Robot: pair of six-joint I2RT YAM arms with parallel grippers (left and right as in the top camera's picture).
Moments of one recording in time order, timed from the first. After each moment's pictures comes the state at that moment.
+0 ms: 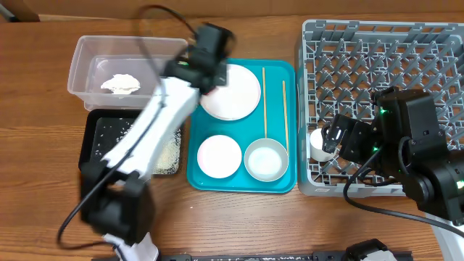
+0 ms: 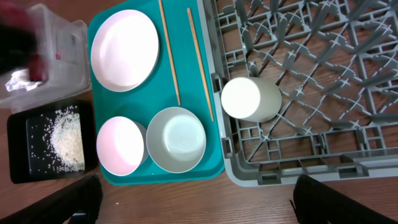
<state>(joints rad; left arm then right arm) -0.38 1.86 1.65 -0.73 -0.24 -0.34 0.29 1.11 1.49 -1.37 -0.03 0.59</state>
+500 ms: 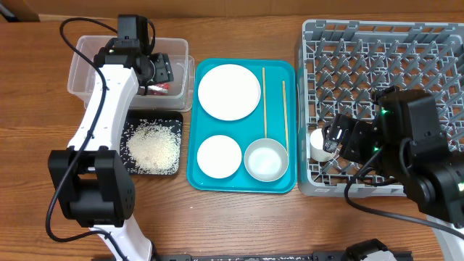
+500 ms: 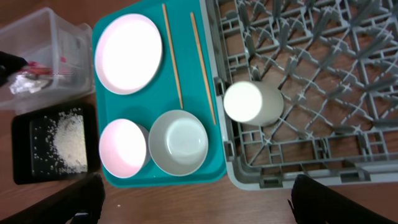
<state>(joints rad) -0.03 1.93 1.66 -0.84 -0.05 -0.26 0.29 1.10 1.49 -1.36 -0.03 0.59</state>
